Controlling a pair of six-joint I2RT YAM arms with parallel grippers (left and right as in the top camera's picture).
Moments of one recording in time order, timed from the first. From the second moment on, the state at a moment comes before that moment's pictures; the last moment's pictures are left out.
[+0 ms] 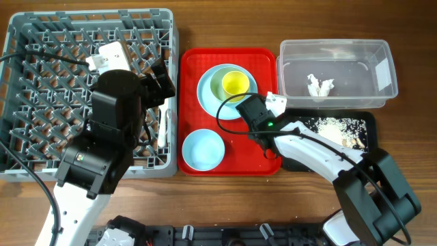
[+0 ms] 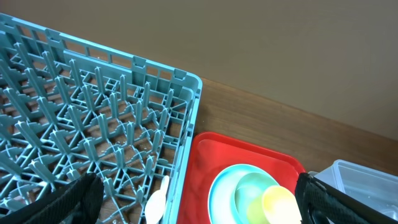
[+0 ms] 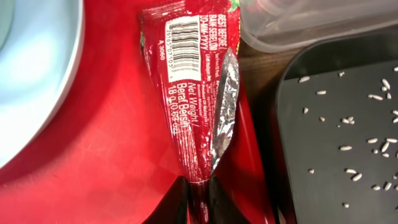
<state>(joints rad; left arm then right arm) -0.37 1.05 1.16 -0.61 -0.34 -0.50 0.61 1.68 0.88 -0.51 0.38 0.78</state>
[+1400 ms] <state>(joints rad) -0.37 1.05 1.16 -0.61 -0.34 -0.50 0.13 1.53 1.07 -0.30 0.36 0.59</state>
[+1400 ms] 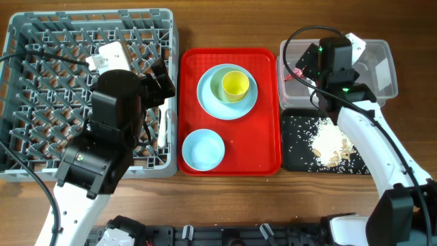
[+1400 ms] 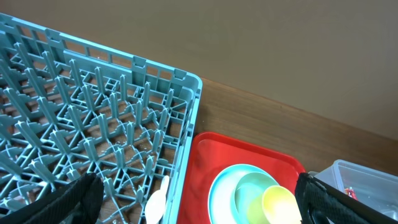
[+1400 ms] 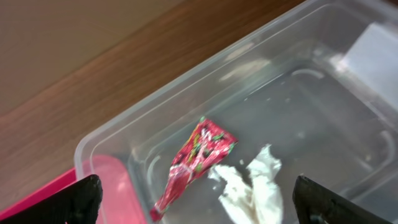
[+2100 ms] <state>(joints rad) -0.40 1.05 1.16 -0.82 -0.04 -0.52 0.13 1.52 1.07 -0.30 0.39 0.59</state>
